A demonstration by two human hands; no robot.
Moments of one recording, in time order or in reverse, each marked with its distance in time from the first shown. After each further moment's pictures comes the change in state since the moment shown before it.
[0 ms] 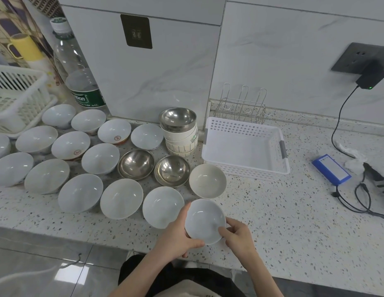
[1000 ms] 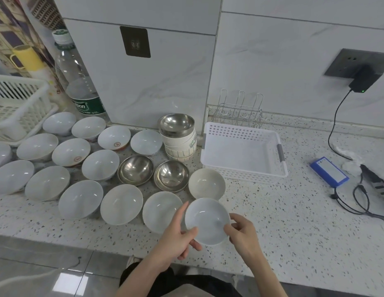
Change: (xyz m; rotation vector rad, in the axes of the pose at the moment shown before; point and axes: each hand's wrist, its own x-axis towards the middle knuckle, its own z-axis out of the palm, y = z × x) left_hand -0.010 0.011 -0.011 -0.370 -0.054 -0.181; right_hand -0.007 -0.026 -0.010 0.082 0.045 -0.043
